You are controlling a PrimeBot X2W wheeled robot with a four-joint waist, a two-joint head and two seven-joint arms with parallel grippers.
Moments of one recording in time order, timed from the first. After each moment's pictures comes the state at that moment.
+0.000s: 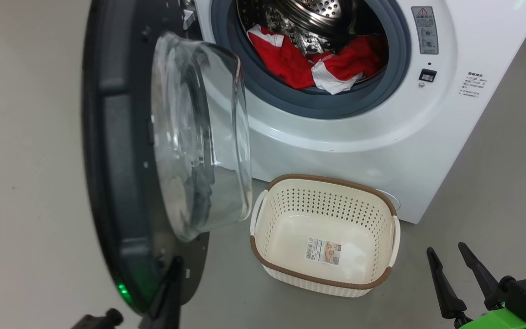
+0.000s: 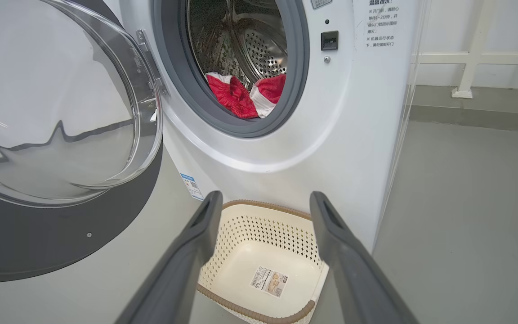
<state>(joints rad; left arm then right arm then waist) 0.04 0.04 -0.21 0.07 -0.50 -0.09 -0.26 0.08 -0.18 0.05 0.23 0.42 0.12 -0.25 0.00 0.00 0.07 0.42</state>
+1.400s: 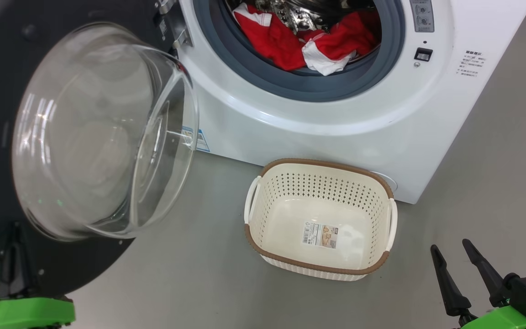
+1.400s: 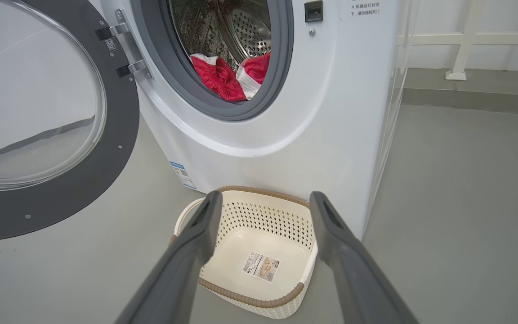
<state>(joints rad) -0.17 0.02 0.35 0.28 -0.31 -0.13 -0.25 0.07 -0.20 0.05 0.22 0.42 0.12 -0.25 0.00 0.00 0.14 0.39</state>
